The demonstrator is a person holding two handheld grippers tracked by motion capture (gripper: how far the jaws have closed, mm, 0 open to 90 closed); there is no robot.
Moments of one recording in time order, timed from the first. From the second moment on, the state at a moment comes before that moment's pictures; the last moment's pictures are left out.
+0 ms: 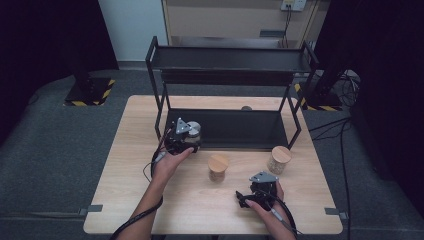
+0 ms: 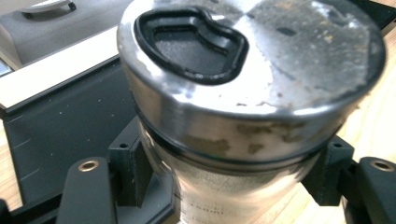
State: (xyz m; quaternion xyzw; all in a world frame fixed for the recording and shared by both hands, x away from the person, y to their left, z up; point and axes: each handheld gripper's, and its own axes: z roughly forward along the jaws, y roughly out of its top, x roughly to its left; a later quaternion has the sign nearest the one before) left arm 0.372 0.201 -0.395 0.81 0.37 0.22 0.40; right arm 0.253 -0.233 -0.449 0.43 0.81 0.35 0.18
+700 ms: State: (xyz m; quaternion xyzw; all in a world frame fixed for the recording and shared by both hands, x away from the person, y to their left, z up) left arm 0.396 0.187 -0.397 0.80 0.38 0.23 0.40; right arm 0.253 -0.233 -0.448 0.43 0.81 0.35 0.18
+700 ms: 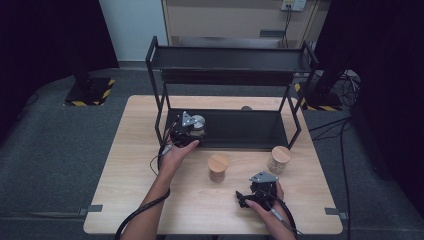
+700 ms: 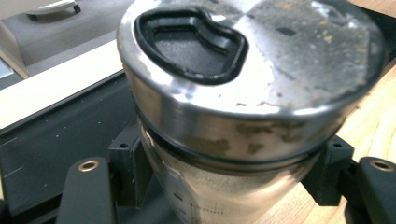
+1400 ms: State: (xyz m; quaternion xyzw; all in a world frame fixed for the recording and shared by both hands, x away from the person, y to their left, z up) left arm 0.410 0.184 -0.402 0.80 0.39 0.23 0.40; right arm 0.253 -0.233 -0.448 0.43 0.81 0.35 0.18
